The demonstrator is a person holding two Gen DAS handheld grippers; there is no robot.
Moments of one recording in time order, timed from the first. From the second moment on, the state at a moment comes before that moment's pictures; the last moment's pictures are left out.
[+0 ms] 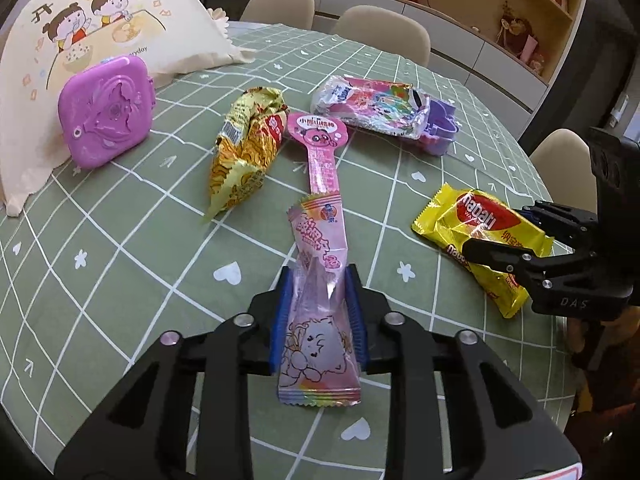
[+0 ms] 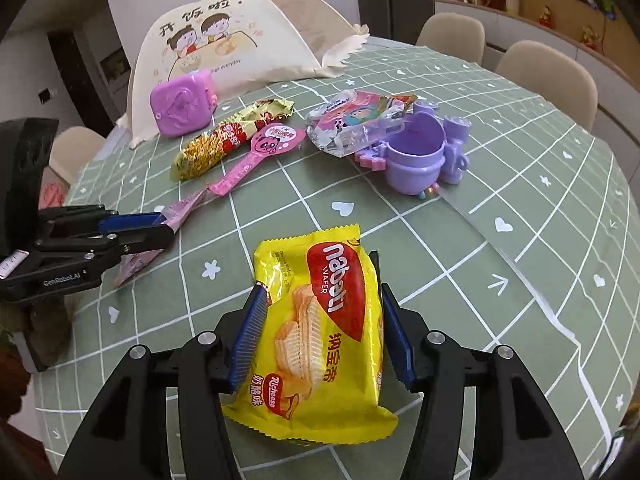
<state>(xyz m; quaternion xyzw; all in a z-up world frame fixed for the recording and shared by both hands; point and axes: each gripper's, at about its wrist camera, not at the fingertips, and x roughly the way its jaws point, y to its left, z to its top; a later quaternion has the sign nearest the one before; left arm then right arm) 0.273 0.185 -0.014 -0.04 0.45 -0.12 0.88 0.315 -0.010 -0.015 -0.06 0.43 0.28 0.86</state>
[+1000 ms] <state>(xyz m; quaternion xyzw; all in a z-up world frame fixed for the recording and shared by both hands) 0.265 0.065 0.036 -0.02 0.40 -0.19 0.90 0.245 -0.146 0.049 -0.03 0.32 0.20 0.92</state>
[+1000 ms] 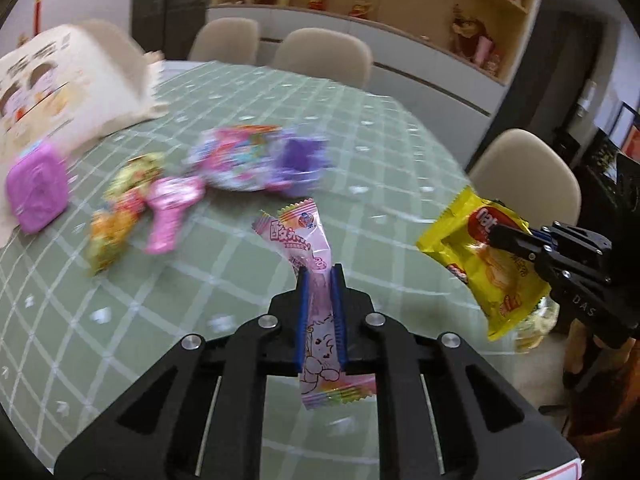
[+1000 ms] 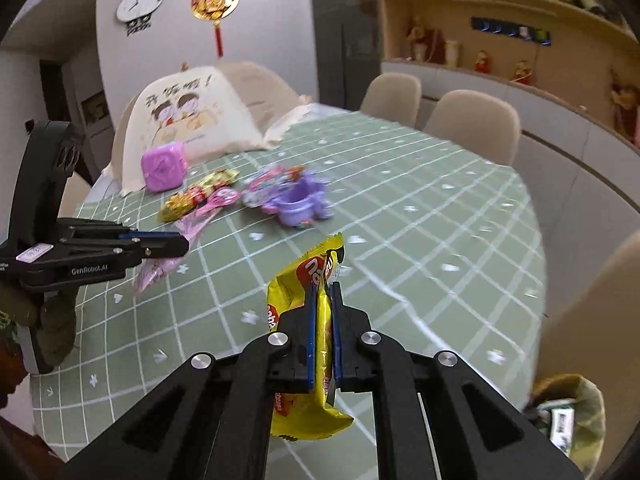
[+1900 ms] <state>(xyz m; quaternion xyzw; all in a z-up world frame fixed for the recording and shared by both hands) 0.246 -0.237 -0.006 0.05 0.45 -0.39 0.80 0.158 -0.404 0.008 0.05 0.32 -0.03 0.95</state>
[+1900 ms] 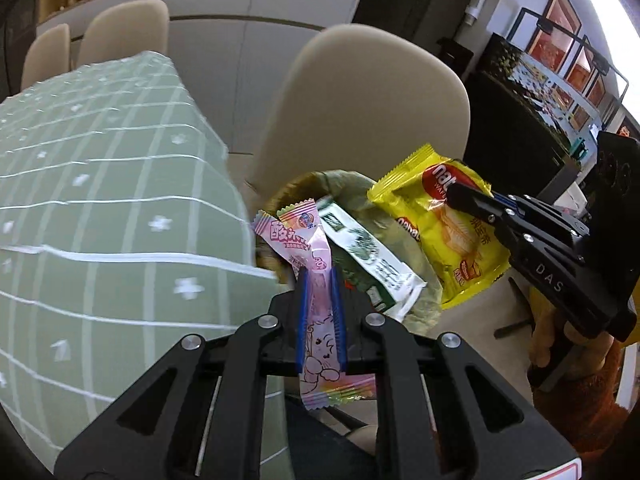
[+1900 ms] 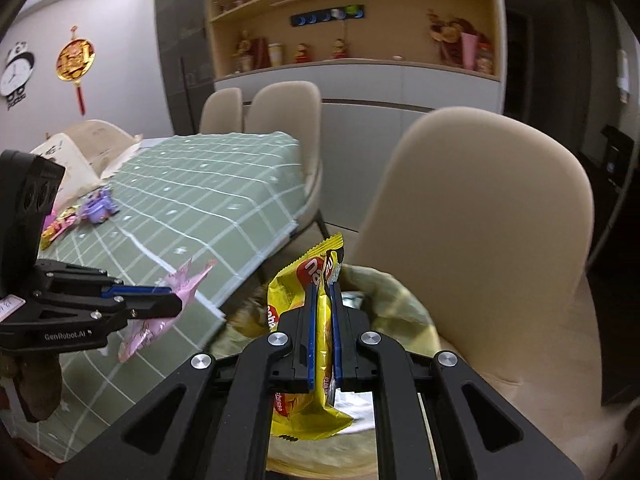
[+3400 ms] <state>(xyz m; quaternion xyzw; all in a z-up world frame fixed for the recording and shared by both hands) 0.255 -0.189 -0.008 -0.03 0.46 -0.36 0.81 0.217 -0.386 -0.082 0.04 0.43 -0.01 0.90</state>
